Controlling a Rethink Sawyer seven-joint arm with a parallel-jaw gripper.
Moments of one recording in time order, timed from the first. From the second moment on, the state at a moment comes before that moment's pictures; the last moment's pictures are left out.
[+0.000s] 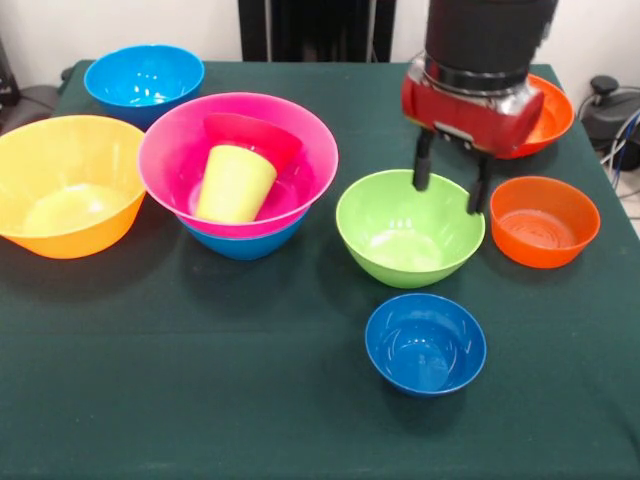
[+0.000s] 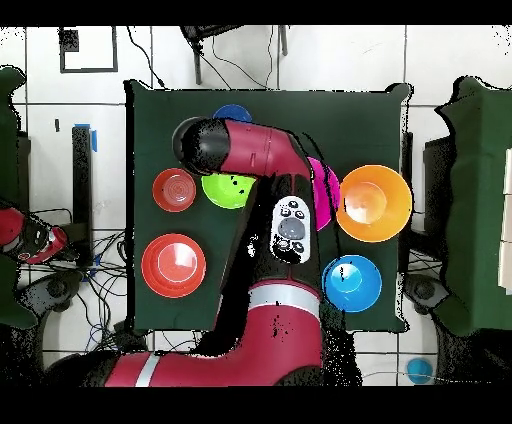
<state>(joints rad) -0.06 -0.49 -0.08 1.28 0.11 0.70 2.31</state>
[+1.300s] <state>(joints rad) -0.28 -0.53 -0.11 1.21 0.04 0.96 2.31</state>
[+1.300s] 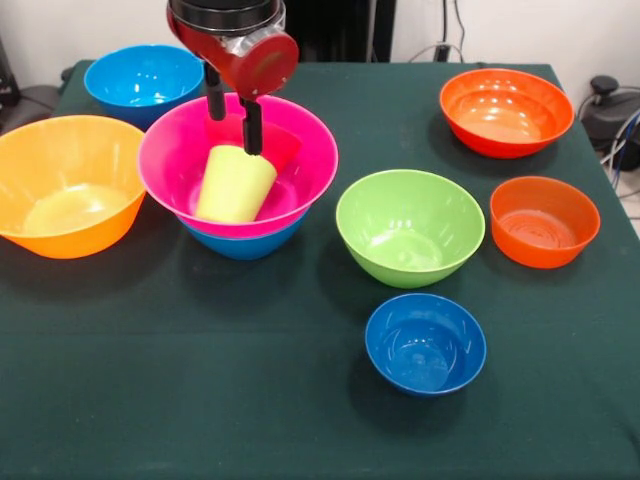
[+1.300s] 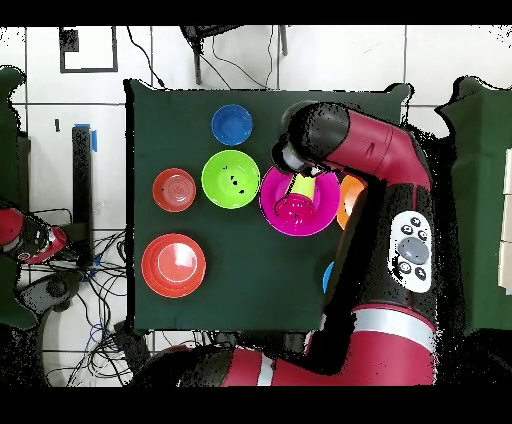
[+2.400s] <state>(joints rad) -0.33 -0.53 -0.02 1.21 0.03 1.06 2.31</state>
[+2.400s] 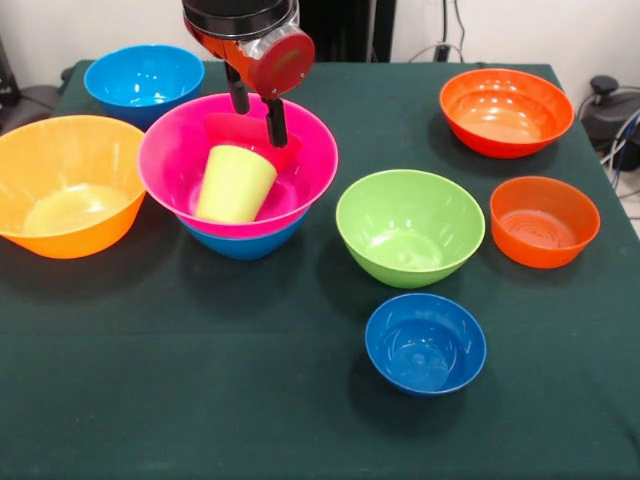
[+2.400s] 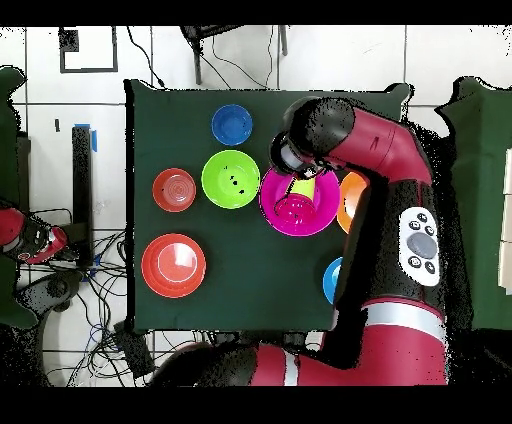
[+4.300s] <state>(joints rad) -0.40 -0.48 0.09 1.21 -0.14 1.06 2.29</state>
